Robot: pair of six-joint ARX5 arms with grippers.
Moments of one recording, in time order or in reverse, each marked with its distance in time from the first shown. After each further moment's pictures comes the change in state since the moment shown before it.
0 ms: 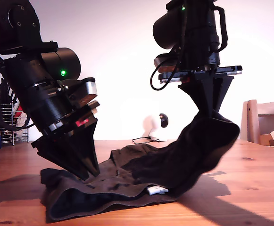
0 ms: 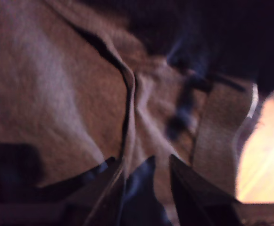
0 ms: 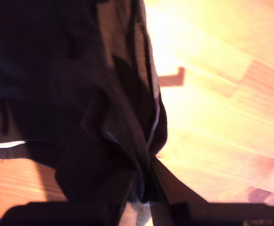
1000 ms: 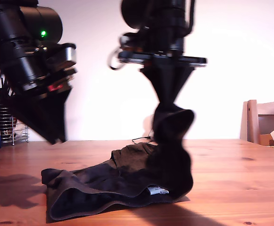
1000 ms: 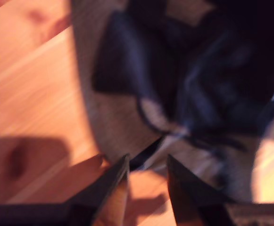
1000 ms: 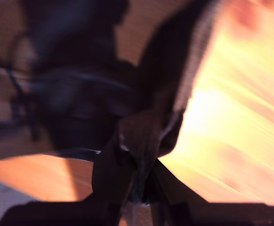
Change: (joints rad) left arm 0.068 -0.190 0.053 -0.273 -0.277 0.039; right arm 0.203 0.000 0.076 0.101 -0.129 0.056
